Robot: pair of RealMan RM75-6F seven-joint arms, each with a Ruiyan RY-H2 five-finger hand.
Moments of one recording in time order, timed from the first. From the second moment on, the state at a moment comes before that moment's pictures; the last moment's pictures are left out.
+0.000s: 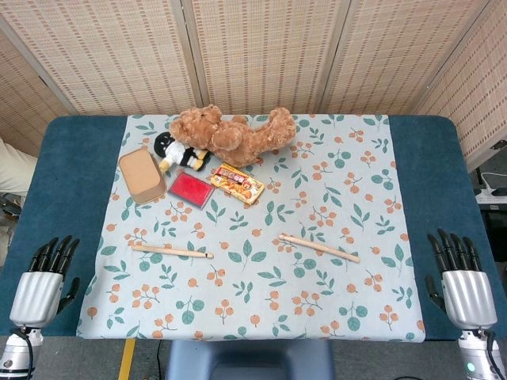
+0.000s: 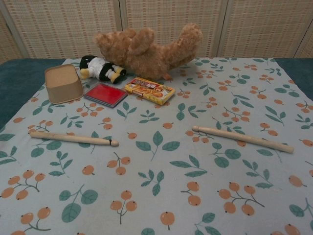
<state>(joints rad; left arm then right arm) -0.11 -1.28 -0.01 -1.49 1.57 1.54 0.24 0.01 -1.21 0.03 -1.63 -1.54 1.59 -0.30</state>
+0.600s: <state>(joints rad) -0.34 -1.47 -0.04 -1.38 1.58 1.21 0.36 0.04 -1.24 0.04 -1.61 -1.56 1.55 -0.36</state>
